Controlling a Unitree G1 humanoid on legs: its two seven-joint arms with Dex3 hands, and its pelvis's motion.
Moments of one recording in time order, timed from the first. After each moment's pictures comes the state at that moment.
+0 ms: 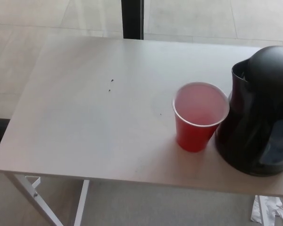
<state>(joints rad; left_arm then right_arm) 0.13 0.59 0.37 1.00 -0.07 0.07 -0.16 0.27 -0.53 -0.63 0.73 0.10 0.08 0.08</state>
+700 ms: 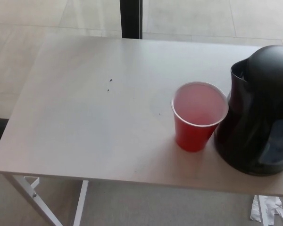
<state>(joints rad) 0.04 0.69 0.68 1.11 -0.23 0.07 -0.29 0.07 -0.73 -0.98 0.37 0.36 0.23 0.14</state>
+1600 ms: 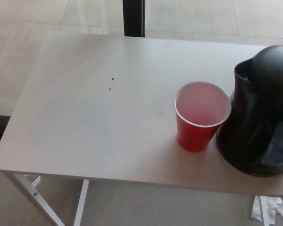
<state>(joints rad) 0.02 0.73 0.68 1.17 -0.30 0.03 -0.35 -0.03 -0.85 -0.41 -0.01 0.43 0.46 0.44</state>
